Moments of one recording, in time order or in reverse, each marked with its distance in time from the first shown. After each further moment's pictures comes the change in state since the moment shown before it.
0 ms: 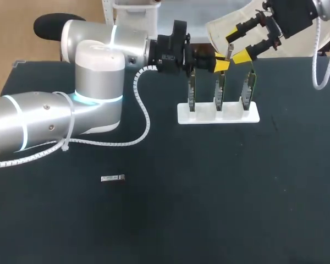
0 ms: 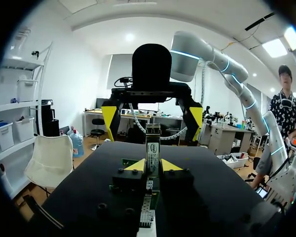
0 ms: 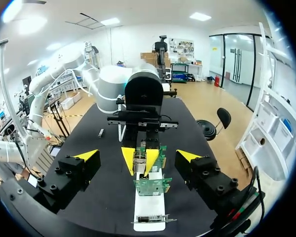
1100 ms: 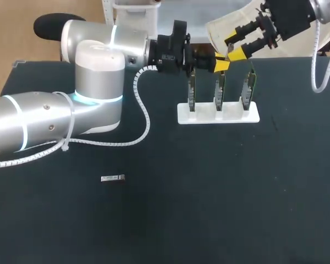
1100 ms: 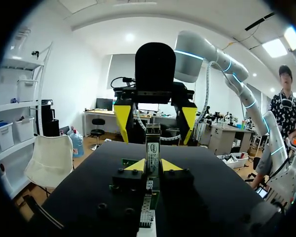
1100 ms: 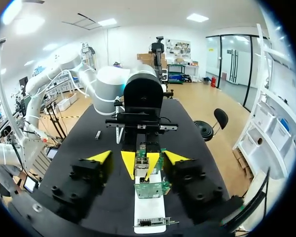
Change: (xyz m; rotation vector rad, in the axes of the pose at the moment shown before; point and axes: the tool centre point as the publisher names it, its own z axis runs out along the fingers) left arm 0.000 0.000 0.000 0.000 0.000 0.000; right arm -0.003 0.001 0.005 0.034 -0.009 0.003
